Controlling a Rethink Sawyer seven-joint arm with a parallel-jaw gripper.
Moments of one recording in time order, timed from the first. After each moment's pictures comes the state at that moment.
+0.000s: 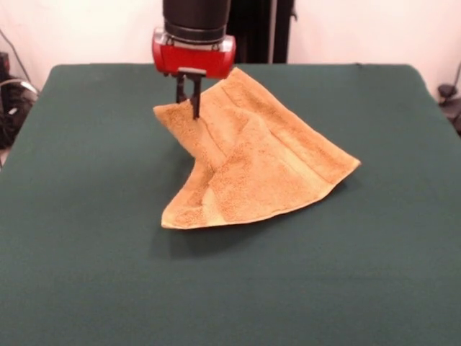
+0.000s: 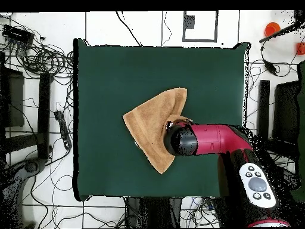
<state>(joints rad) -0.44 -0.69 0.21 1.71 -0.51 0.49 1.89</state>
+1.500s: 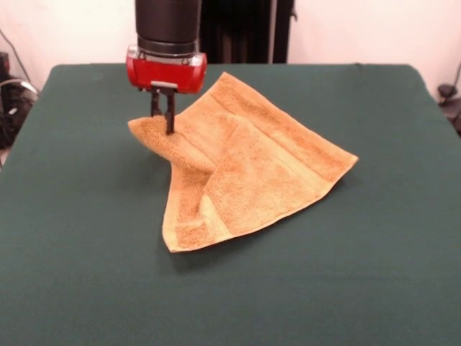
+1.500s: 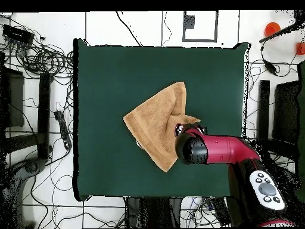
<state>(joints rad) -0.51 -0.63 0.16 1.75 -0.53 0.26 1.89</state>
